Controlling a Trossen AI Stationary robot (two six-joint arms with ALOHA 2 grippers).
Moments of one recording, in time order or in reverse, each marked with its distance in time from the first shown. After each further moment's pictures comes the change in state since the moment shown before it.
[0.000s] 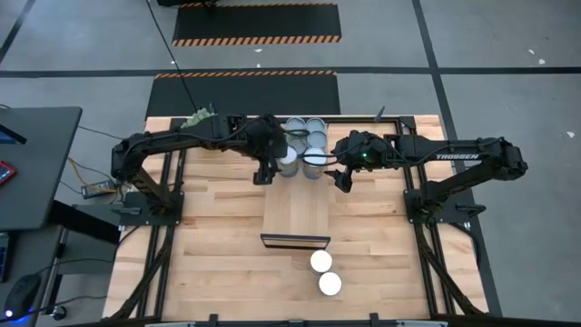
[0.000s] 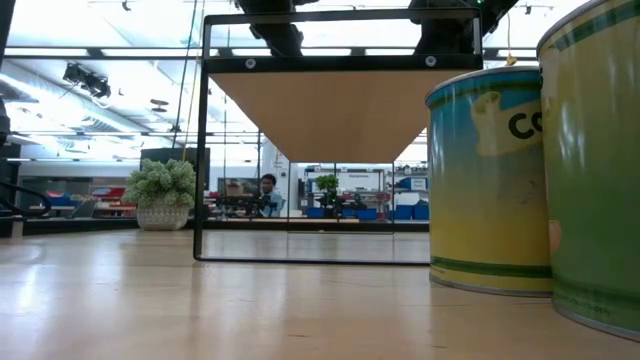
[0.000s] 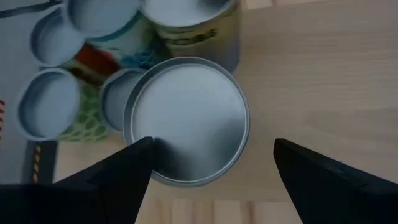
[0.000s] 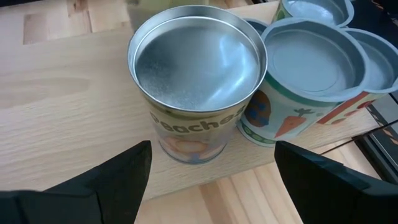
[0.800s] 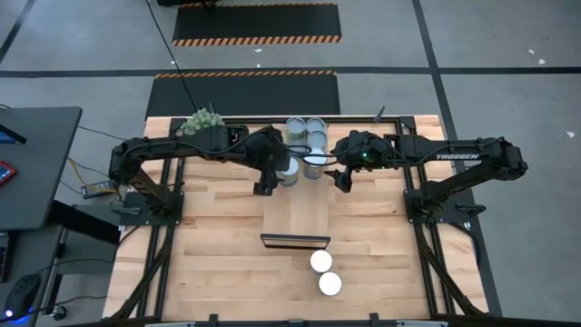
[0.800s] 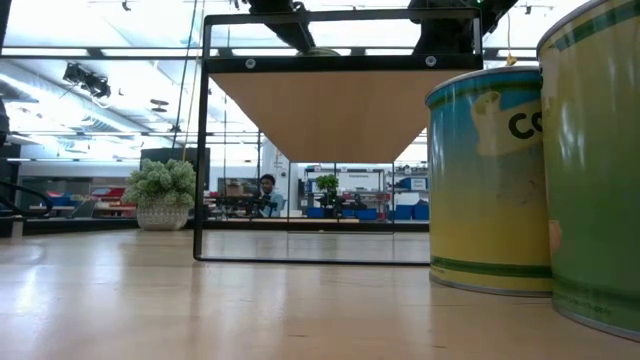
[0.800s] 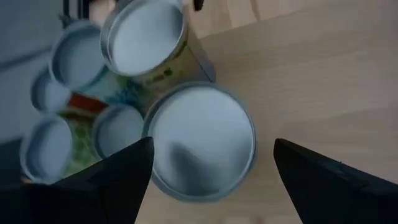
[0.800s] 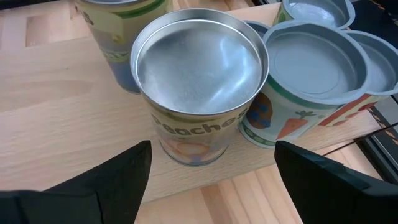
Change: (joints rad) left arm -0.099 -0.012 -0.002 0.050 -0.075 0.074; right arm 0.000 0.000 0.000 0.006 -0.003 0.001
